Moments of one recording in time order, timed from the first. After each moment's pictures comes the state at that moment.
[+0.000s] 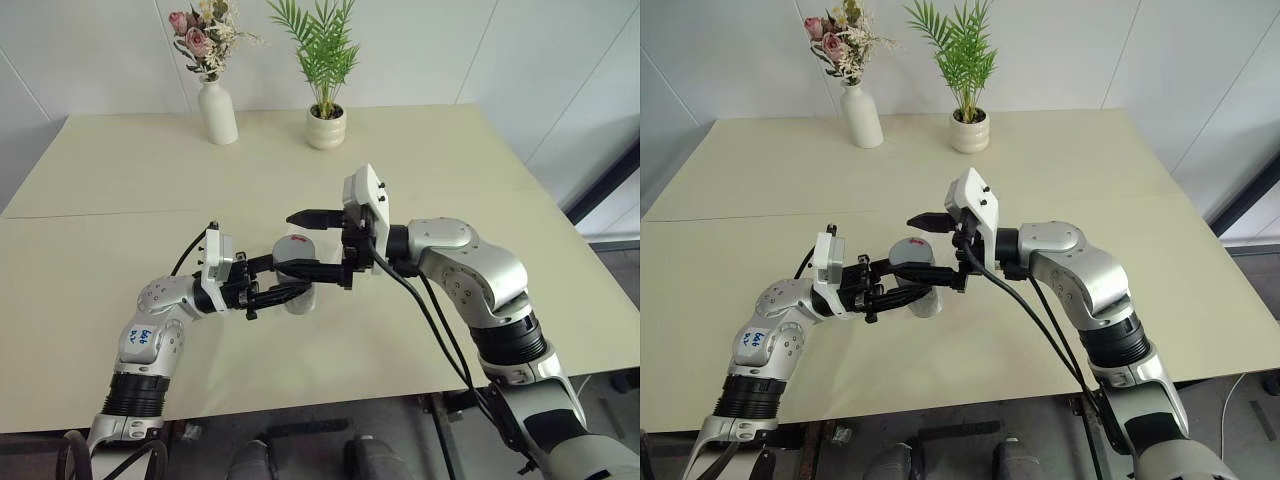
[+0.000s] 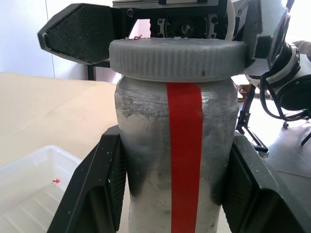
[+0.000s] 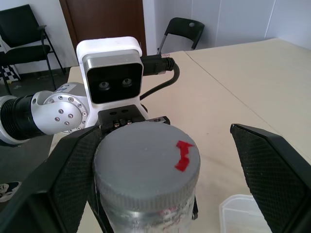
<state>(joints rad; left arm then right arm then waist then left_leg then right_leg) -0.45 0.45 0.06 0.05 -0.56 0.18 -1.15 -0.85 -0.38 0.20 -0.15 0.53 0.69 0.92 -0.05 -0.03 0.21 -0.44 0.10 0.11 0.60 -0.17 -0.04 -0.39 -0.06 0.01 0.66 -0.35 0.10</state>
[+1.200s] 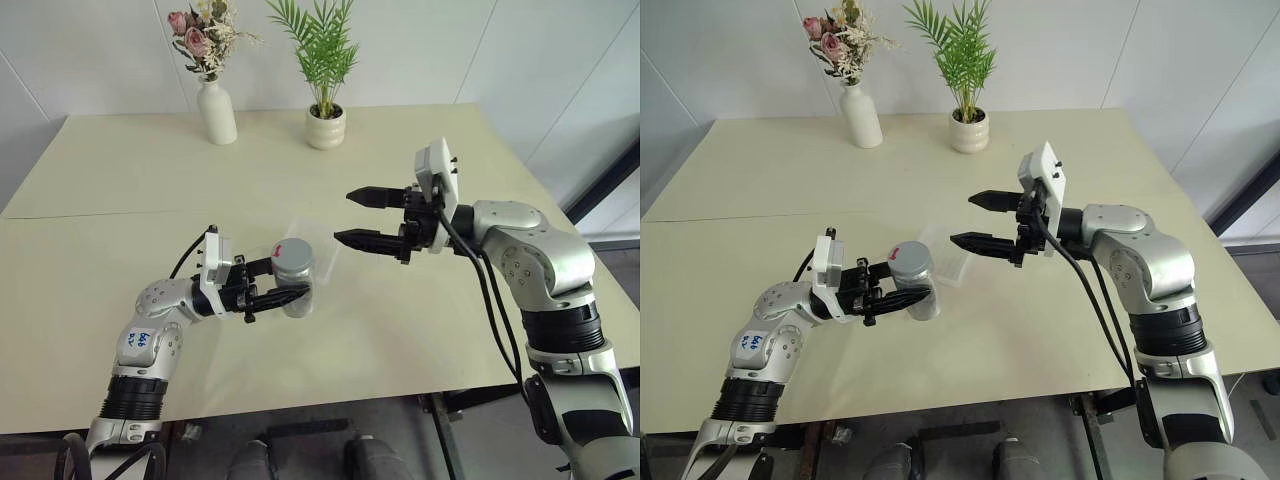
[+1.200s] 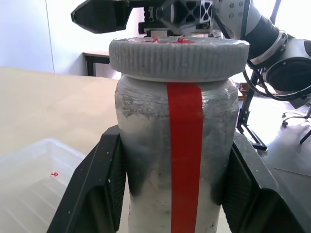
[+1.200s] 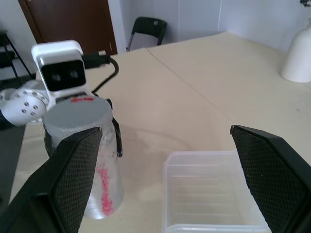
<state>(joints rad) -0.44 0.45 0.06 0.04 -0.56 0.19 -1.16 -0.85 -0.53 0.03 -0.10 0.62 0.71 1.00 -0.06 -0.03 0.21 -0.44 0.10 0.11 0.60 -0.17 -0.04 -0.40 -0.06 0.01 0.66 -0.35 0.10</state>
